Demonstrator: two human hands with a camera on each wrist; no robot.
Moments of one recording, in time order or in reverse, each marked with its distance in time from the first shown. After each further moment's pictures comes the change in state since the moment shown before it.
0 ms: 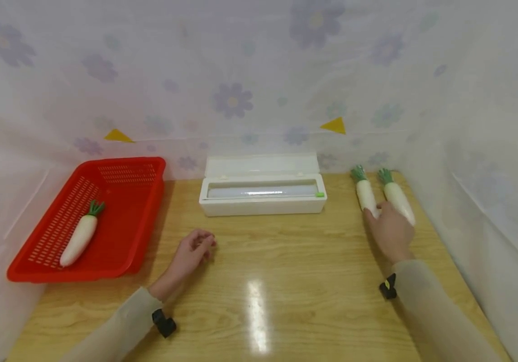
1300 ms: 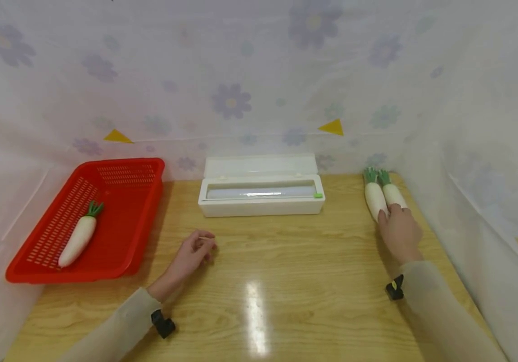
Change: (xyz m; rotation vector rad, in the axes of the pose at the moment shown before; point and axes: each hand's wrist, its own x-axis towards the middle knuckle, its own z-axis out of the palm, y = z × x) left_hand -0.001 0.000 0.003 -0.006 -0.039 0.019; right_hand 0.000 0.014 -0.018 -0.014 0.037 0.017
